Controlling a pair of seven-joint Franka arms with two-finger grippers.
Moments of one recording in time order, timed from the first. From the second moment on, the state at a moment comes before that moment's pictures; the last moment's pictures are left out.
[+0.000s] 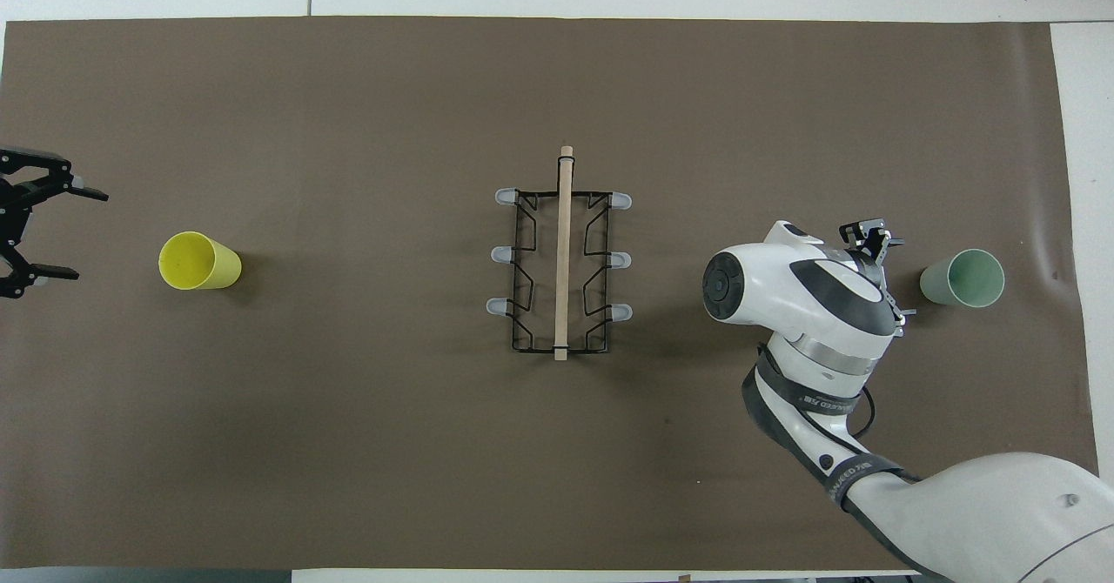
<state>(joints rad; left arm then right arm) 0.32 0.17 -0.04 -1.74 -0.40 1.72 -0.76 0.14 0.25 0.15 -2.20 -1.09 1.83 -0.72</state>
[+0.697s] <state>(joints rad) 0.49 0.38 -0.04 -1.91 -0.81 1.96 -0.87 -0.01 0.25 0.15 -2.31 -1.33 1.98 -0.69</state>
